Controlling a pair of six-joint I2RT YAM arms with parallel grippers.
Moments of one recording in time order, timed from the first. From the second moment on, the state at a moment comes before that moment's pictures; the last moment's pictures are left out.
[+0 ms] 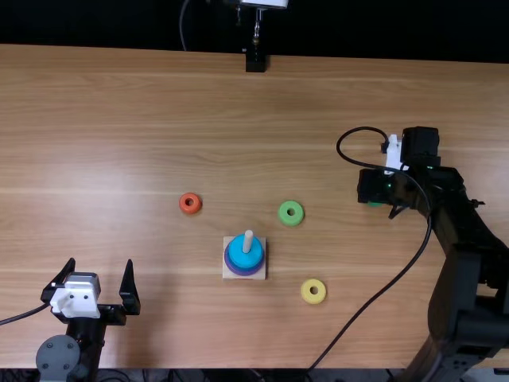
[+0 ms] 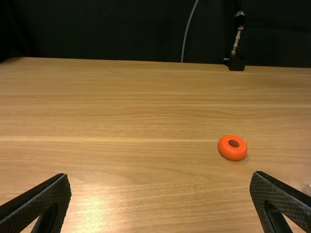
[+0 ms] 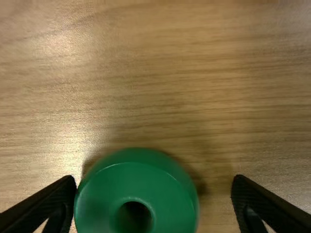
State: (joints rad) left arm -0.03 0.01 0.08 -0.23 0.01 -0.08; right arm -0.09 2.01 1.33 -0.52 -0.08 -0.05
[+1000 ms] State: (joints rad) left arm -0.03 0.01 0.08 -0.23 0.01 -0.08; right arm 0.05 2.02 1.61 -1.09 -0.08 -0.10
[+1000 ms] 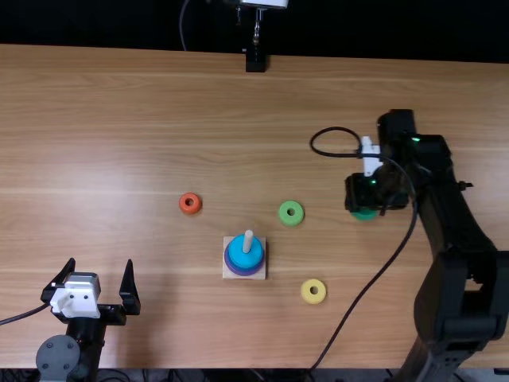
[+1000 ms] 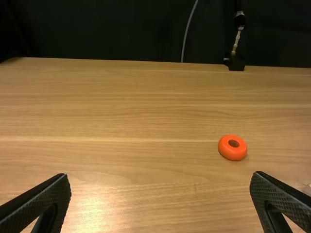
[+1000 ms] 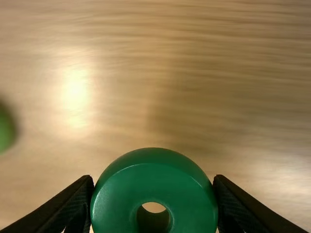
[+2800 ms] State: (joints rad) left arm -0.03 0.01 0.08 -0.23 0.01 -0.08; right arm 0.65 1.64 1.65 -1.15 -0.09 -0.04
